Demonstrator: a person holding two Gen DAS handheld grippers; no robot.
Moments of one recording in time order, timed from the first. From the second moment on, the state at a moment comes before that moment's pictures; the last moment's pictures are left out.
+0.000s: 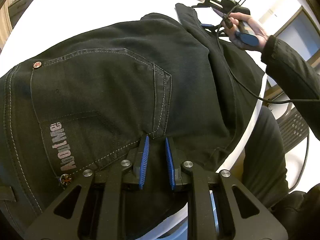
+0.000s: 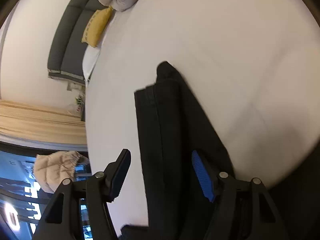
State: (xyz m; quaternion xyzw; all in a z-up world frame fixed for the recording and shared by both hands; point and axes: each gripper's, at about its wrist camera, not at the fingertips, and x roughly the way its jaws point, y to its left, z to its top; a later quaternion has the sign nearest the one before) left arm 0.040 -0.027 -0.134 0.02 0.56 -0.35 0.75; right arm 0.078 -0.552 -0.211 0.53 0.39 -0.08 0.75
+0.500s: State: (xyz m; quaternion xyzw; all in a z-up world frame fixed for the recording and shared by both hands) left arm 0.043 -0.036 -0.134 0.04 0.56 -0.34 0.75; right arm -0.030 -0.627 -0.139 0.54 0.24 -0.13 0.80
